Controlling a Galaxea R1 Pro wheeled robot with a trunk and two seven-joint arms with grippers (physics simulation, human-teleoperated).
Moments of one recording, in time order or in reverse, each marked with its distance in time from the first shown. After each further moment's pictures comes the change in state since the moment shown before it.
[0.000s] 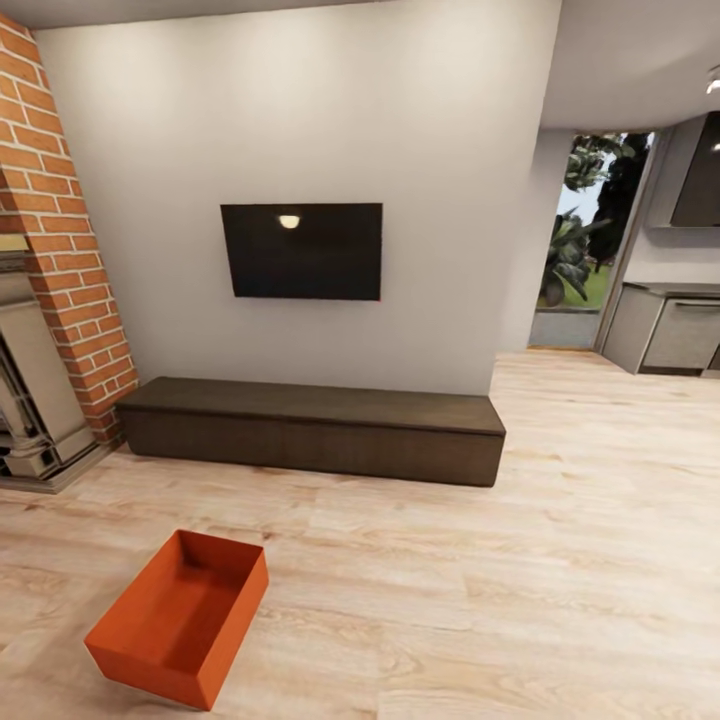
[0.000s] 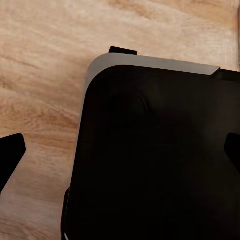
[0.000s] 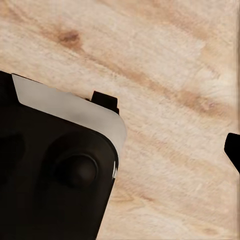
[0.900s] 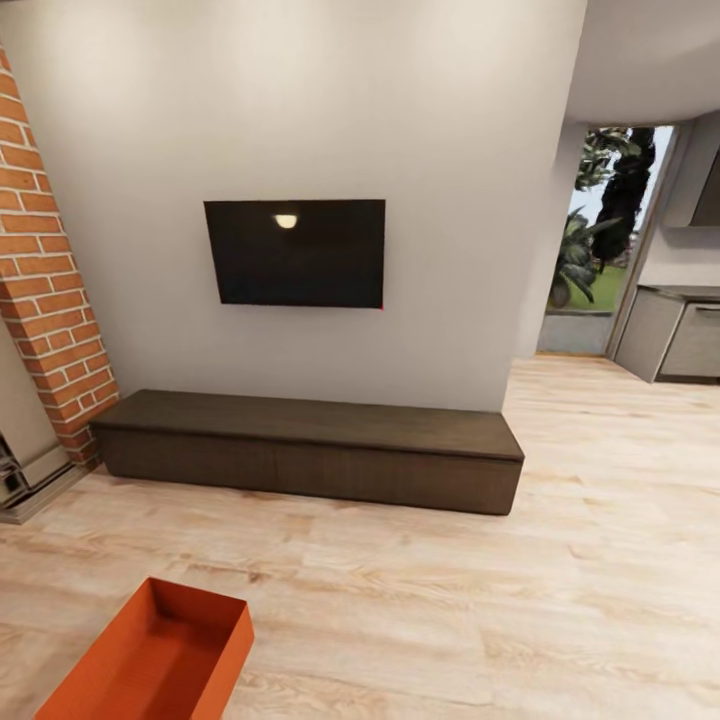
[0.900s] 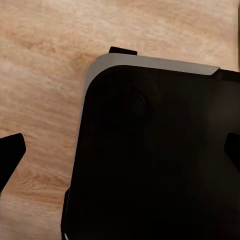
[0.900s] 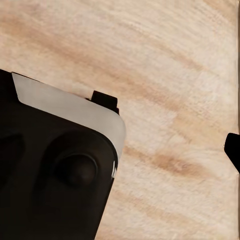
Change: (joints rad) left arm 0.000 0.000 0.000 0.000 0.000 0.000 0.000; right arm 0.000 0.000 0.000 0.000 0.010 0.001 0.000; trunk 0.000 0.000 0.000
